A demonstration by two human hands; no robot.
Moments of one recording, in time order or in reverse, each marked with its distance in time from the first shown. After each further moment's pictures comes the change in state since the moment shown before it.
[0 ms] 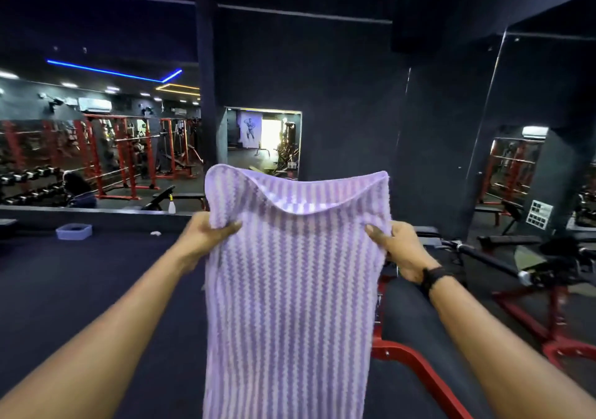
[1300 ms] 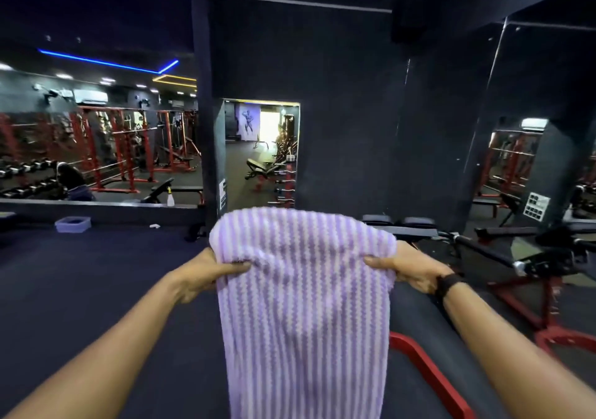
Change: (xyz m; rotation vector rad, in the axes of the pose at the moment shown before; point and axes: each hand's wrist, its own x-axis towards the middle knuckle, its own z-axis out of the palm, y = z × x) left_hand -0.042 -0.038 0.011 -0.034 -0.332 -0.321; right_hand -0.029 0.020 -0.023 -0.060 -0.247 0.257
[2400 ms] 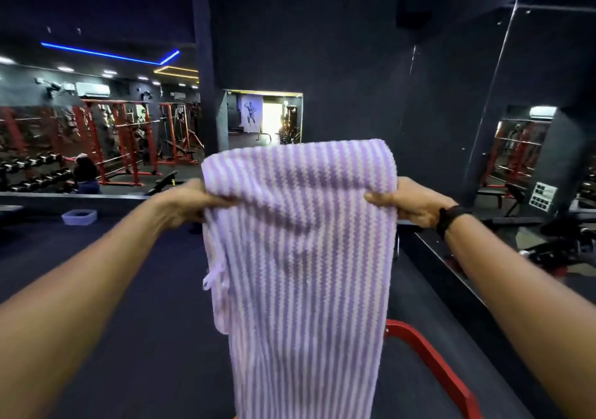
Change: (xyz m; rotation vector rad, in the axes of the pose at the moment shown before) left_hand 0.006 0.089 -0.043 0.190 0.147 0.004; right_hand 0.016 -0.086 -0.005 -0.002 0.007 -0.096
